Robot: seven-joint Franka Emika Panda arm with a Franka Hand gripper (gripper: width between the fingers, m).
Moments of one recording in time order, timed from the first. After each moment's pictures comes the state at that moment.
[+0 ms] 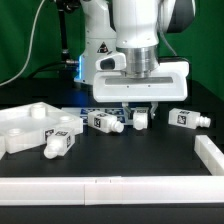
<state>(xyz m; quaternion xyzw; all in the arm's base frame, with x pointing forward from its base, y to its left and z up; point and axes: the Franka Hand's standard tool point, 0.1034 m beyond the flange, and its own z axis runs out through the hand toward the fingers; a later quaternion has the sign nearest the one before) 0.377 0.065 0.009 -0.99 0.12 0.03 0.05</state>
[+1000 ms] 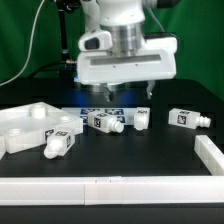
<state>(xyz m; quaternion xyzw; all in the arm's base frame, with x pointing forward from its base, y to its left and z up) 0.396 0.011 0.067 -0.99 0.07 0.07 0.07</state>
